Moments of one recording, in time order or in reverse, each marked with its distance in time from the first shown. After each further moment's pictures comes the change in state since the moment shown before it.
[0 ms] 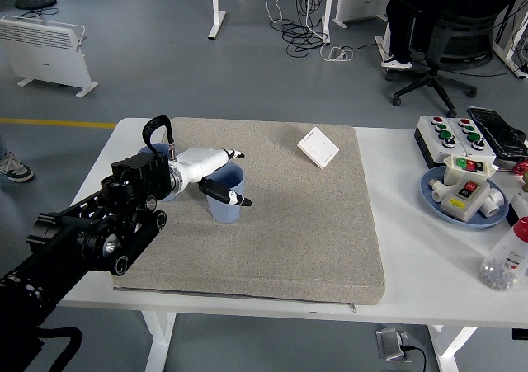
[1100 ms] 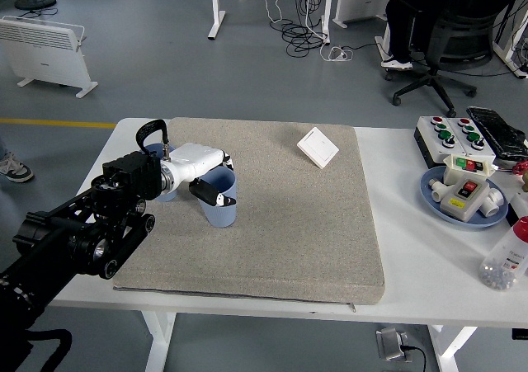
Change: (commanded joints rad) left arm 0.027 0.042 -0.025 -0.044 0.109 0.049 -0.082; right arm -0.001 0.002 0.002 0.000 0.002 -0.001 0.001
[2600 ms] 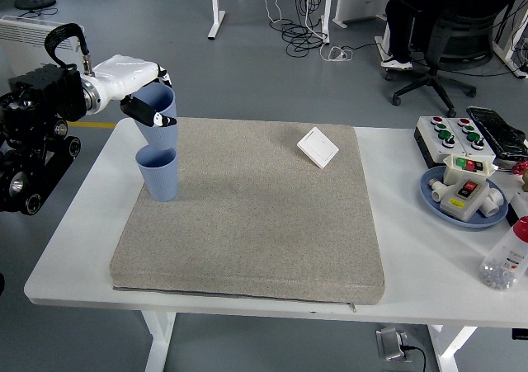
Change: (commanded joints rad) left arm -0.136 0.250 -0.062 -0.082 0.000 -0.083 -0.010; right arm -0.019 0.000 0.012 0.000 0.000 -0.003 -0.002
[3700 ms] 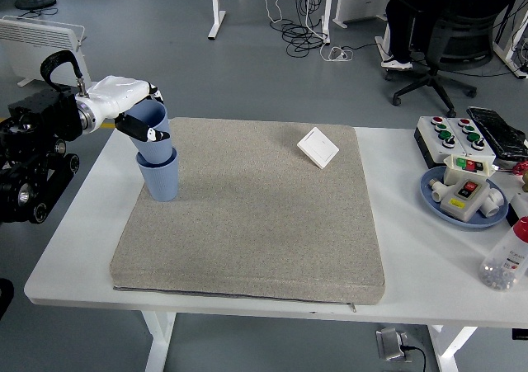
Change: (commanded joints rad) left arm 0.011 -0.048 -0.023 0.166 0.000 0.113 -0.070; right arm 0.024 -0.005 -0.027 0.000 -0.004 0.003 -0.004
